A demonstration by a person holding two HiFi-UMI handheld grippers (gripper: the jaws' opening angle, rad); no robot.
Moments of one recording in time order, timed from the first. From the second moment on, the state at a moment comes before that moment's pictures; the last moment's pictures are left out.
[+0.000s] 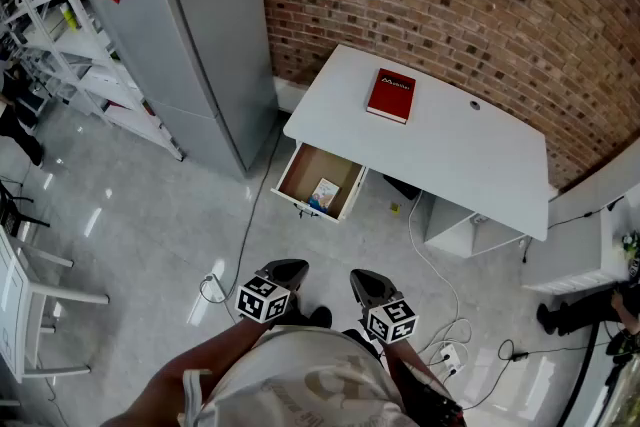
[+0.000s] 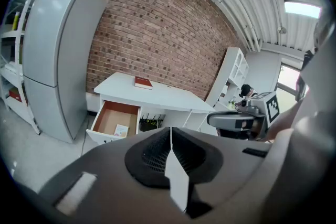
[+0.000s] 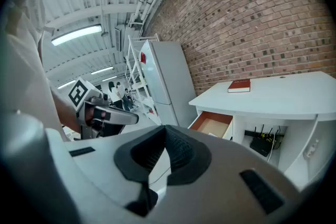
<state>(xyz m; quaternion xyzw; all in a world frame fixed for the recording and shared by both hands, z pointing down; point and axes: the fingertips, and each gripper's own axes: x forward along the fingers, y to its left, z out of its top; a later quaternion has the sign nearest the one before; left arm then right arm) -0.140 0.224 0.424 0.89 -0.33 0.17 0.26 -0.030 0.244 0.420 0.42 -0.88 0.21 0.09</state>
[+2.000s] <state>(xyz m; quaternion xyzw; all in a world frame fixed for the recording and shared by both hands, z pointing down) -0.138 0.235 0.419 0.88 -0.35 0.19 0.25 0.000 0.245 0.442 0.45 -0.86 0.25 0.07</state>
